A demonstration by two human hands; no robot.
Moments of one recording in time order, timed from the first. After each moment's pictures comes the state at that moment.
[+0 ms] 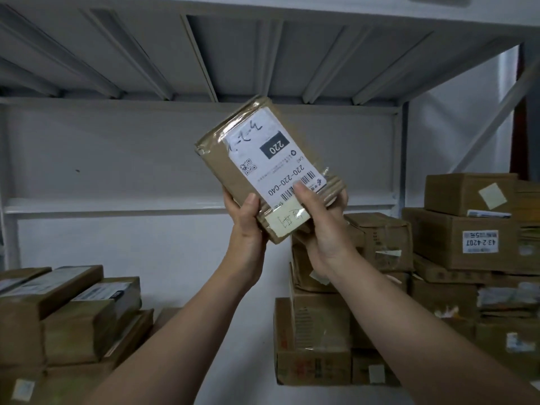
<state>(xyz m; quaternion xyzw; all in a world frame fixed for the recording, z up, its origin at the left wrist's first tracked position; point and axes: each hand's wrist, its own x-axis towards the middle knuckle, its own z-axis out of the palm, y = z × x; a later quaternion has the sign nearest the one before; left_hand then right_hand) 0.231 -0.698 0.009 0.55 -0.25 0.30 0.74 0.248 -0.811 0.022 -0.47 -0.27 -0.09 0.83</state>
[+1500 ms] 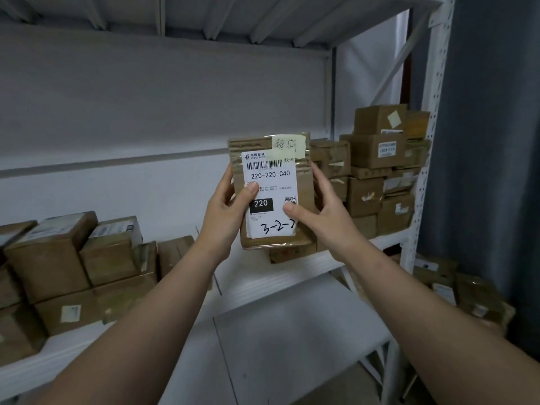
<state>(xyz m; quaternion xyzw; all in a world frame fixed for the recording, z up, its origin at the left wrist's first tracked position) 0.095 -0.615 -0.057 0.66 -0.24 0.17 0.70 0.070 -0.793 -0.070 -0.69 -0.21 -0.21 0.67</state>
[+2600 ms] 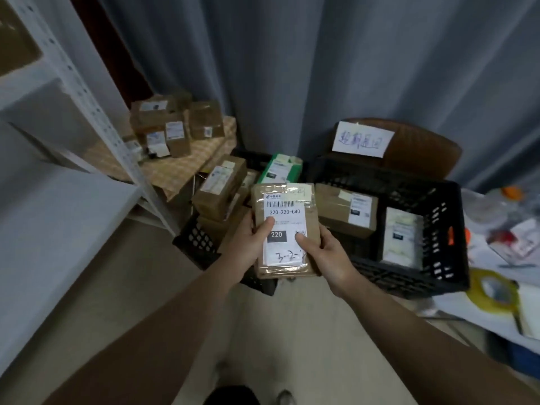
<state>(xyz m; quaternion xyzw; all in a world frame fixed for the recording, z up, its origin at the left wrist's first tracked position) -0.173 -1.128 -0.390 0.69 -0.25 -0.43 0.53 -0.324 -1.207 -0.402 -0.54 0.40 -0.21 0.71</state>
